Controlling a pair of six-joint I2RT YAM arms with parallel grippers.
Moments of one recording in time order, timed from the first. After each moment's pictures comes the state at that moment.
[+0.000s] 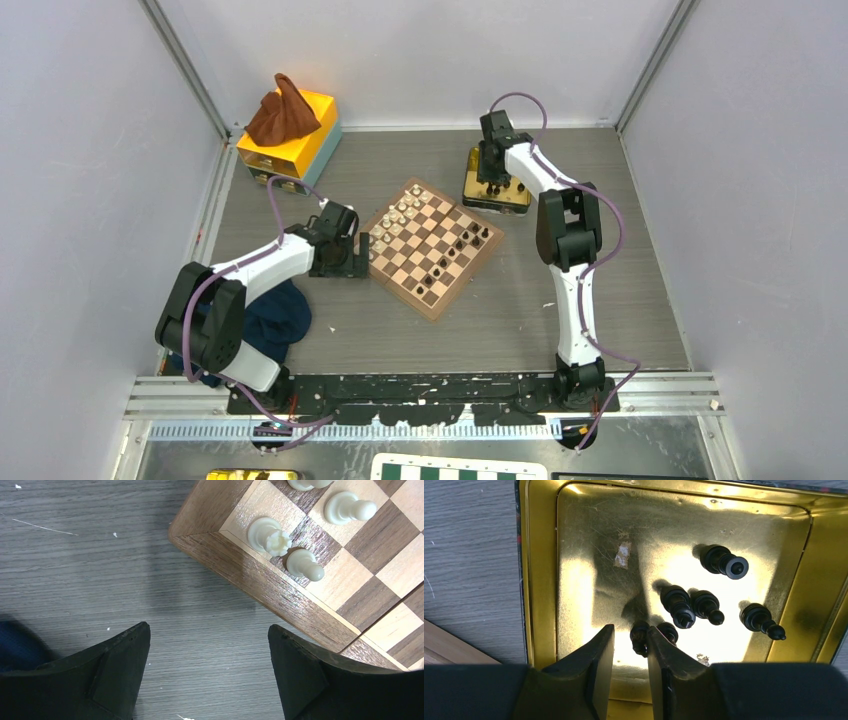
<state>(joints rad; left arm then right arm) -0.45 1.51 0.88 -0.49 -0.12 -0.40 0.26 2.32 1.97 -0.62 0.15 0.29</state>
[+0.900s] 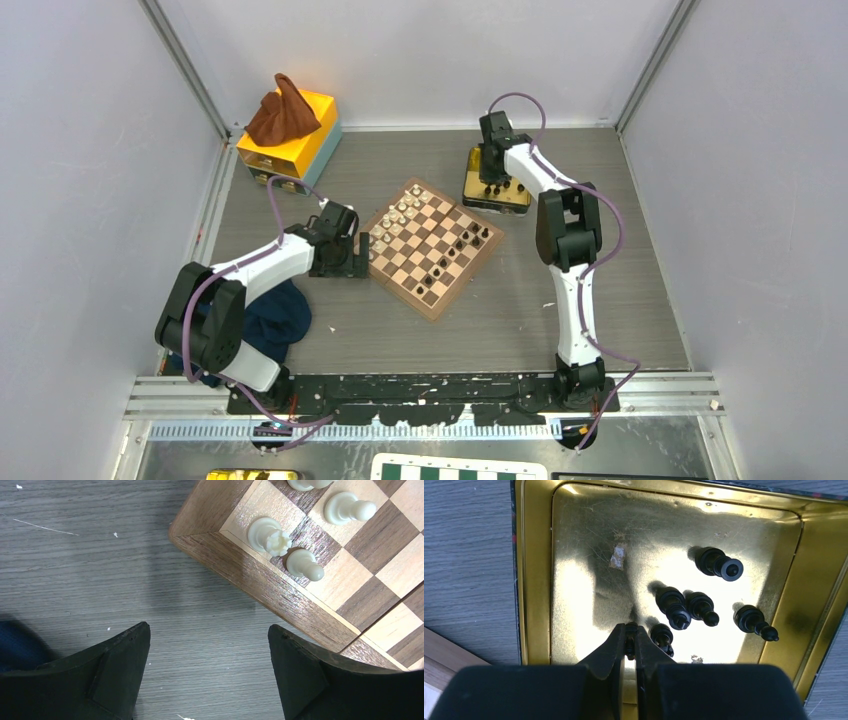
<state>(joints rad) -0.45 1.51 0.88 -0.49 -0.12 -0.40 0.26 2.32 1.96 -0.61 0.17 0.26</state>
